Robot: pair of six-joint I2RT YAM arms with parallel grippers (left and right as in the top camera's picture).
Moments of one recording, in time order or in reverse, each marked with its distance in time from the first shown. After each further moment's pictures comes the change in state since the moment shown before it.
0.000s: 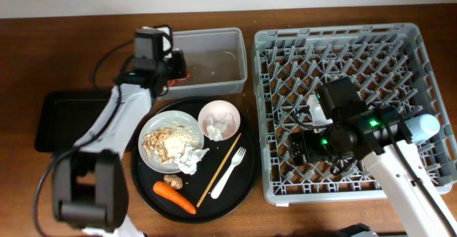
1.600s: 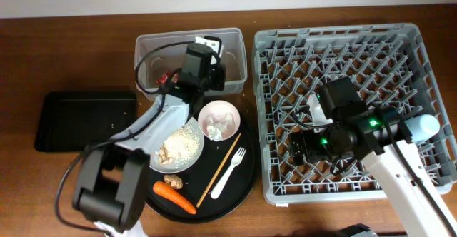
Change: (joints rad) left arm -0.238 0.025 -0.074 0.210 -0.116 0.102; right arm 0.000 0.000 0.001 0.003 0.004 0.000
